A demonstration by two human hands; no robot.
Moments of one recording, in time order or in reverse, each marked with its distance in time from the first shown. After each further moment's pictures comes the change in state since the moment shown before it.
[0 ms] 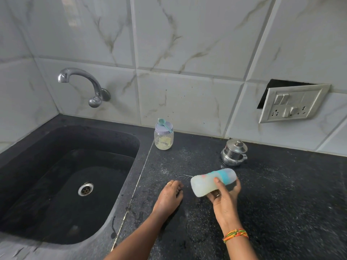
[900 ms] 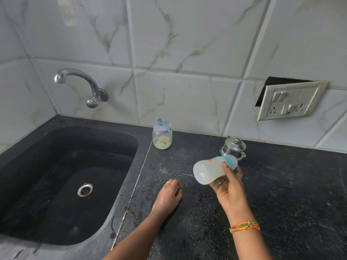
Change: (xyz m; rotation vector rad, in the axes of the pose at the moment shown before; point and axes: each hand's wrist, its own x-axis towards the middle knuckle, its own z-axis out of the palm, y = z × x) left_hand -0.001 0.001 -0.001 0.014 -0.004 -0.001; right_hand 0.000 -0.039 0.019 0.127 -0.116 0.096
